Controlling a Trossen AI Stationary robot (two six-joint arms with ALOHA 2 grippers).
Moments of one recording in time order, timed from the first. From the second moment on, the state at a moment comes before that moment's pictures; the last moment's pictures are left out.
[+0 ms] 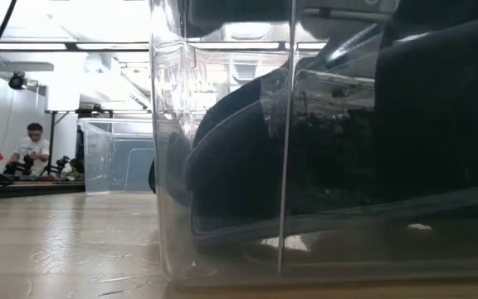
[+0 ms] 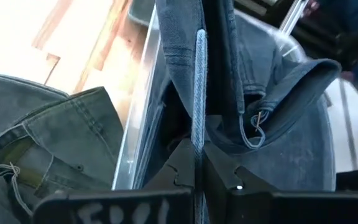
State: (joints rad) left arm -0.33 1.69 1.45 -0.46 -0.09 -0.64; right arm 0.25 1.66 2.34 -1.28 0.29 0.57
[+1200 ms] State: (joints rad) left arm -0.32 1.75 1.46 -0.43 -0.08 -0.59; right arm 0.25 1.66 2.34 -1.29 0.29 0.51
